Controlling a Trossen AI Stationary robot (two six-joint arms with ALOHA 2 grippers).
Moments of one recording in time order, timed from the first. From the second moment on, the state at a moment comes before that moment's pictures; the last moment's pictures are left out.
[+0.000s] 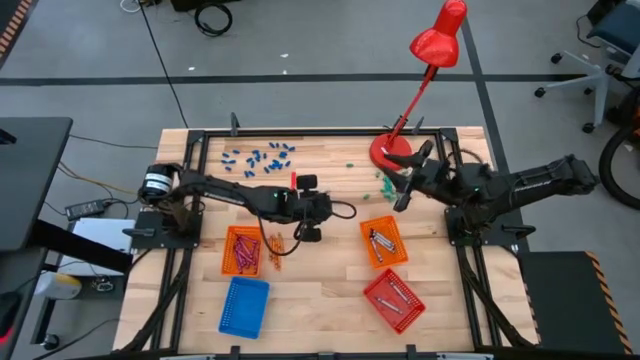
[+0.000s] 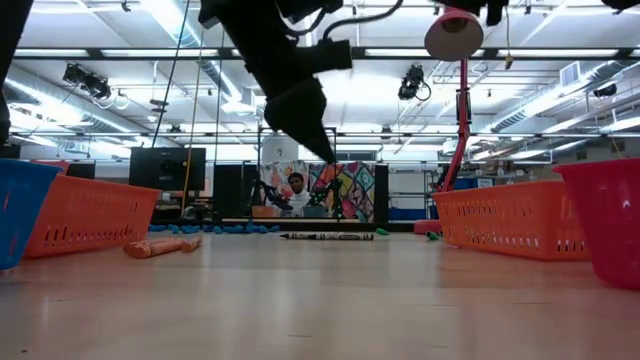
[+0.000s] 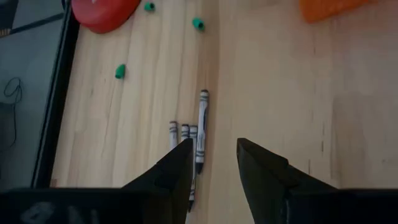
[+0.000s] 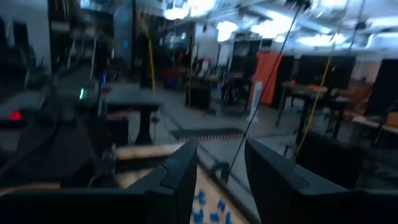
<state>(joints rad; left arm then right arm) -0.06 1.78 1.27 -0.43 -0.45 0.12 0.14 0.82 0.59 0.40 0.58 -0.22</state>
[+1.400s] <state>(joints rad) 0.21 1.89 1.27 -0.43 -0.11 0.13 0.09 0.61 0.59 0.03 0.58 -0.18</state>
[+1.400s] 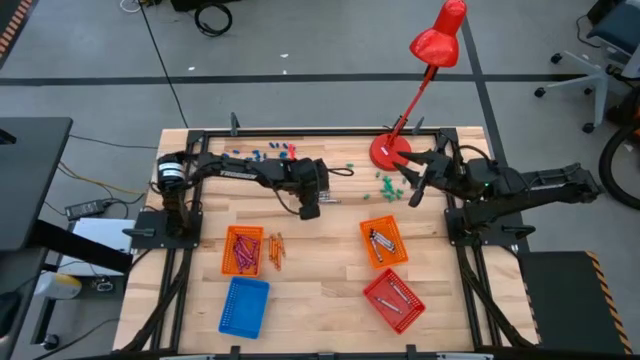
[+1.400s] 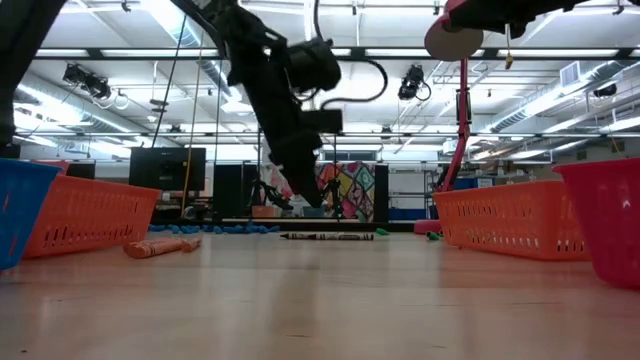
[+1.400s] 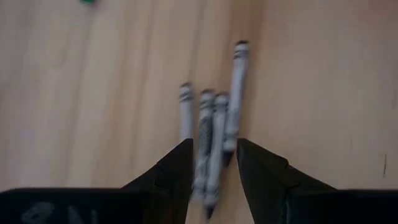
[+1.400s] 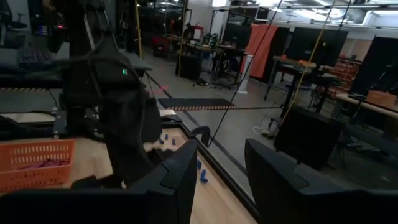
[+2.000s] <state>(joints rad) 0.19 2.04 1.27 -0.16 -0.07 0.17 0.07 0.64 0.59 0.05 0.58 -0.18</state>
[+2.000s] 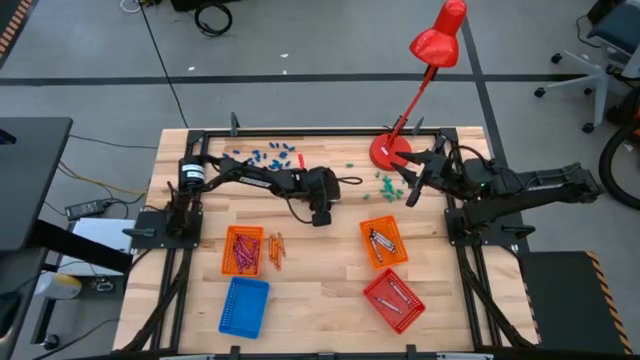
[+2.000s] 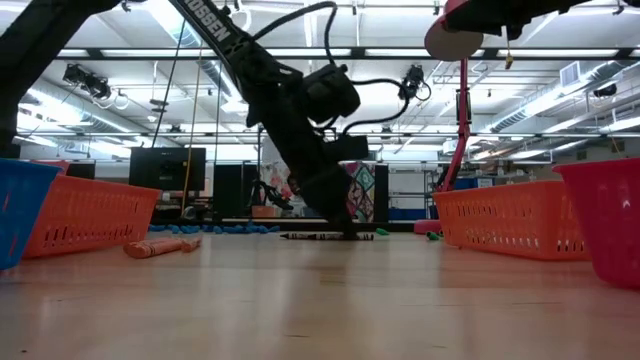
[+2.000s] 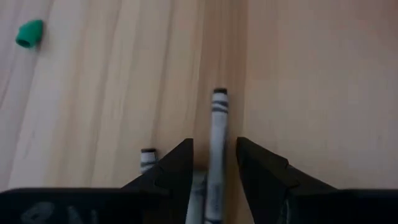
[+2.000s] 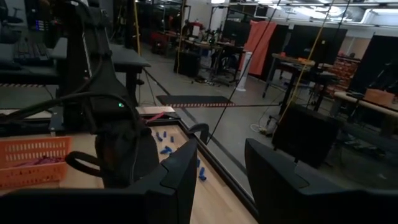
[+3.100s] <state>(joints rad) 0.17 2.04 1.27 -0.18 -0.02 0.20 0.07 0.65 0.59 0.06 0.57 -0.18</state>
